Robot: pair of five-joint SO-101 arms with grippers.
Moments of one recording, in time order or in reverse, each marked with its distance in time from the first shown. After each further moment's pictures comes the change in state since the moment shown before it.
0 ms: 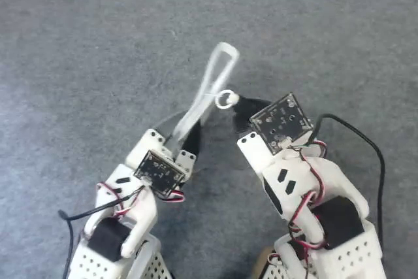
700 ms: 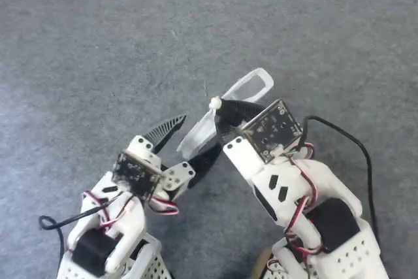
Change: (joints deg) left arm 2.7 -0.9 -8.7 9.5 9.1; right arm -7.0 0.2 0.8 -3.6 -1.5
